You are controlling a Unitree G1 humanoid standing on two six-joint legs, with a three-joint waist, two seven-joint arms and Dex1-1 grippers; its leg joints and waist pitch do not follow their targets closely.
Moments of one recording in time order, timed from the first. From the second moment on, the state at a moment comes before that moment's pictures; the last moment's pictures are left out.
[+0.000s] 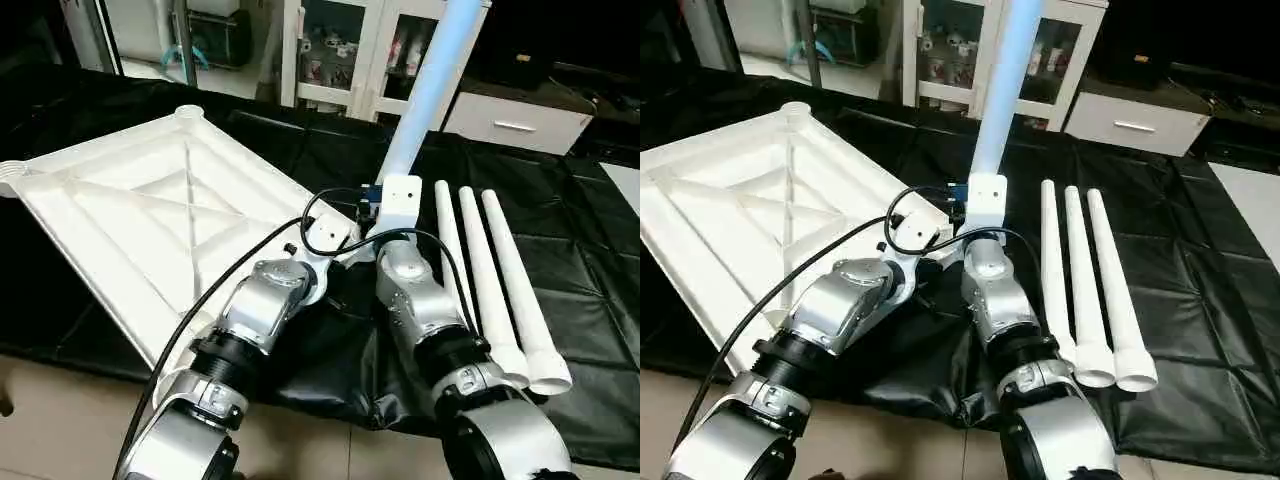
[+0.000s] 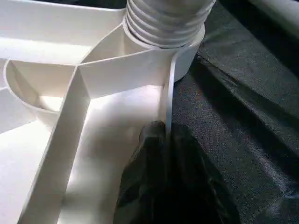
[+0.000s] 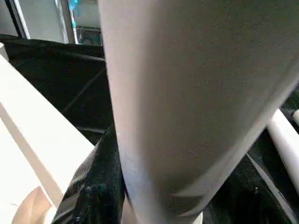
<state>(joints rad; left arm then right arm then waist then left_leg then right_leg) -0.66 0.02 -0.21 0.48 0.08 0.68 -0.39 -0.75 0.10 -0.01 0.88 0.09 -0.02 -0.21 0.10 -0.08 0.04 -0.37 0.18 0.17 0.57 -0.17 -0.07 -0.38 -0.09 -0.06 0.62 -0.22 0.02</state>
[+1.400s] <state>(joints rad) -0.67 0.36 0.13 0.08 -0.60 0.62 -1.01 -0.64 -0.45 0.10 0.16 0.49 0.62 0.94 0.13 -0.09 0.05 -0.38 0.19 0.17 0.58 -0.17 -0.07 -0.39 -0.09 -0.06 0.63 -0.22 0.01</state>
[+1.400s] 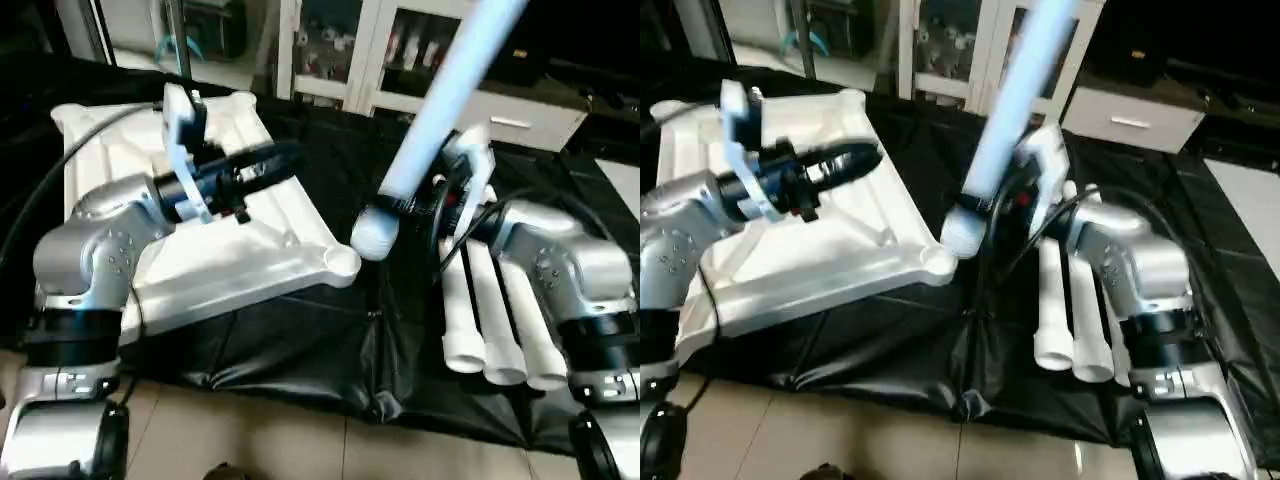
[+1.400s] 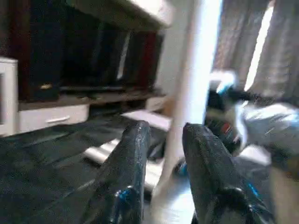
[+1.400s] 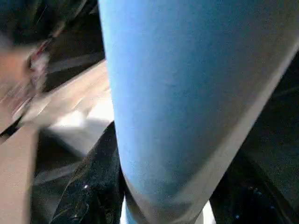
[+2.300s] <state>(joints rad) -0.70 0.22 0.01 0.03 -0.67 0.76 -0.88 -0.58 -0.47 0.28 -0.03 0.46 0.74 0.98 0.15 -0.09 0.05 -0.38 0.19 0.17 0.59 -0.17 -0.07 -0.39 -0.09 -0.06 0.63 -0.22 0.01</state>
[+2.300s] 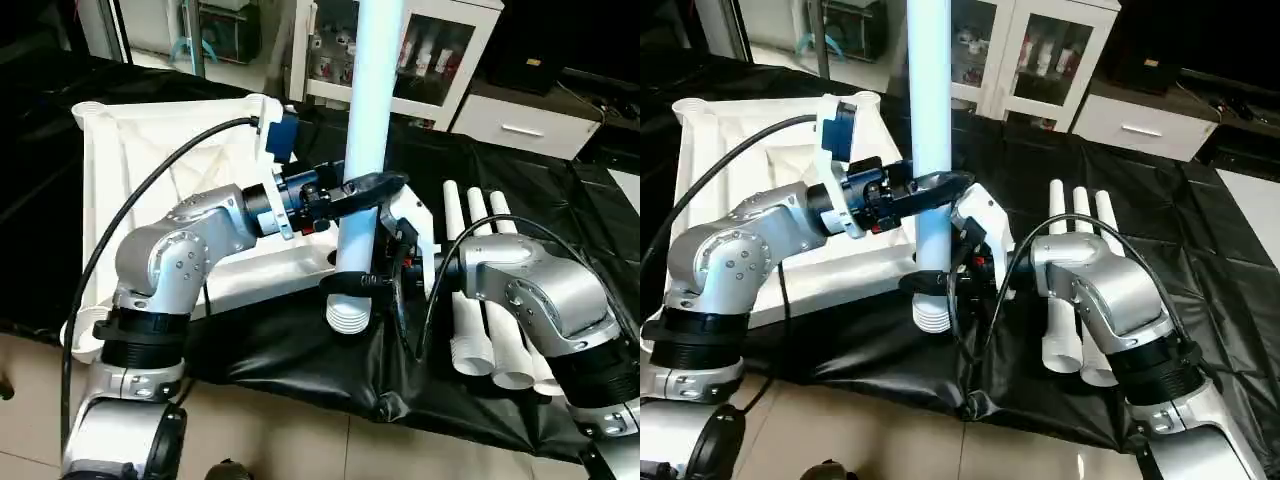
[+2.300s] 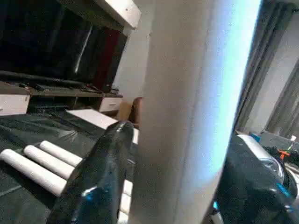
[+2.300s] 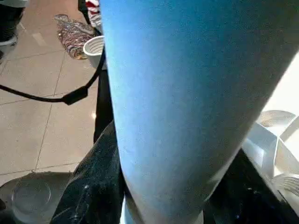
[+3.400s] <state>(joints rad) -0.75 0.20 0.06 0.09 -0.62 0.72 -0.73 -0.58 -0.42 0.20 0.01 0.46 0.70 0.94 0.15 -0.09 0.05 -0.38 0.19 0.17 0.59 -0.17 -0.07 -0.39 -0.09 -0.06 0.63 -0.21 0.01</state>
